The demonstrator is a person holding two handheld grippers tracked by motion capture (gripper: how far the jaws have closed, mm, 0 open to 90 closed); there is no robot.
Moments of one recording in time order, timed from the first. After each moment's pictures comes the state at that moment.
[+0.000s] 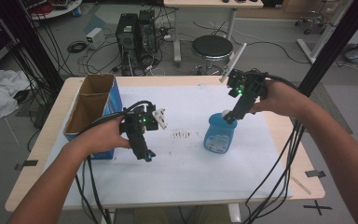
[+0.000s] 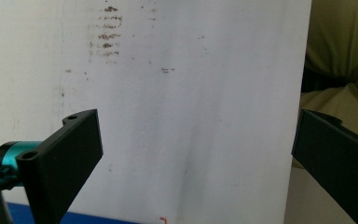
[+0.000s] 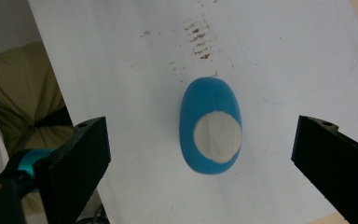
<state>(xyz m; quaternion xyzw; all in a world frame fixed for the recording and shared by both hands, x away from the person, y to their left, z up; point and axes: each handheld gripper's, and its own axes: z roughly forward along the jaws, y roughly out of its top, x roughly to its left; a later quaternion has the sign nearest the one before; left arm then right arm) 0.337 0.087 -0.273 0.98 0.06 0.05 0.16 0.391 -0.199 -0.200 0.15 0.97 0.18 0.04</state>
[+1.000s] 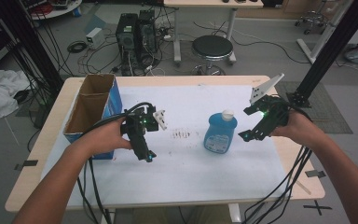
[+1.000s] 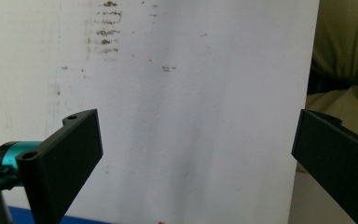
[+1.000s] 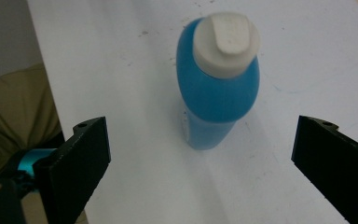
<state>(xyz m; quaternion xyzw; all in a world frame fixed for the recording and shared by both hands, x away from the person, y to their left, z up) 0.341 0.087 -0.284 0.98 0.07 0.05 0.16 0.370 -0.273 -0.267 0.18 0.94 0.30 0.05</state>
